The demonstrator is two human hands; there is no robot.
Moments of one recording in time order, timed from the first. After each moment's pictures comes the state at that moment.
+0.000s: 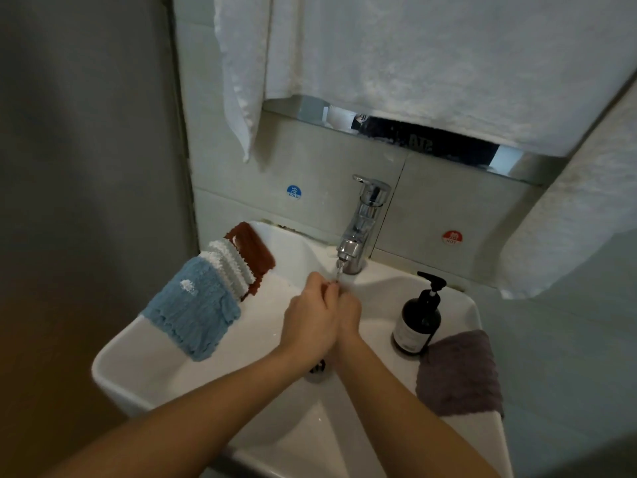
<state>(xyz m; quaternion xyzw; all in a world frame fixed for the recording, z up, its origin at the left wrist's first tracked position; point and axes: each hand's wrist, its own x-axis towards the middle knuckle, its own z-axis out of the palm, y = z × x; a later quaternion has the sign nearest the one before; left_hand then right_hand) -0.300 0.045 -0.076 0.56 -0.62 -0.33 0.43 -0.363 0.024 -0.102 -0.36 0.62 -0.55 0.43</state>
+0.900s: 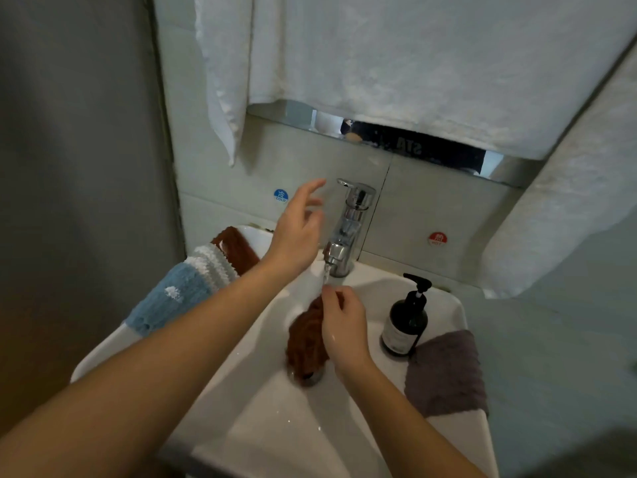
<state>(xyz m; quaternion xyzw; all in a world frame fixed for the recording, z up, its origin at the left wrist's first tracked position) -0.291 -0.030 -0.001 0.39 -0.66 -0.36 0.53 -0.373 0.058 -0.074 -0.40 0.65 -0.55 0.34</state>
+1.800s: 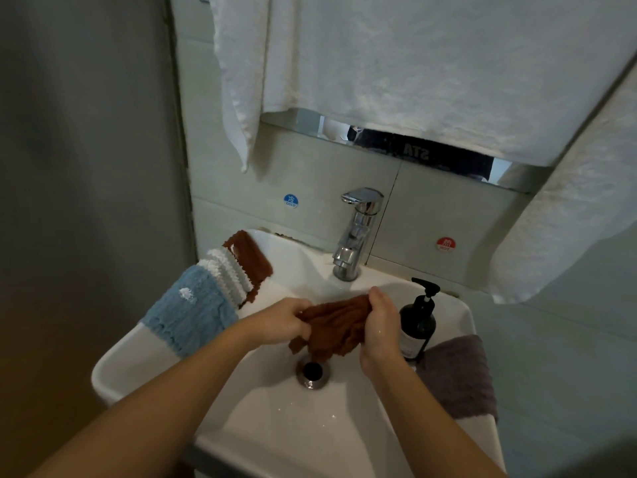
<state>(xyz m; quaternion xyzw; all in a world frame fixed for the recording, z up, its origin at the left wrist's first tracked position) -0.248 -0.010 -0.100 0.41 -0.69 -0.56 0.19 -0.405 0.048 -0.076 -0.23 0.58 -0.65 0.43</state>
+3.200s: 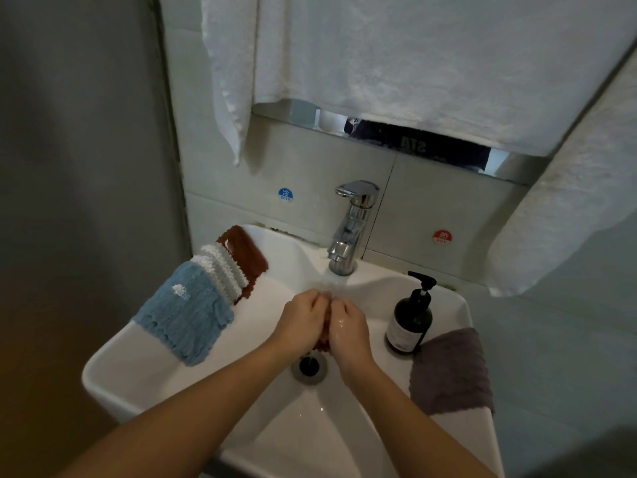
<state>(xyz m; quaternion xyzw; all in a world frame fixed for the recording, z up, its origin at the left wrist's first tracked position) -0.298 0.022 -0.100 0.51 -0.63 -0.45 0.37 -0.380 0.049 -0.102 -0.39 0.68 -0.48 0.40</state>
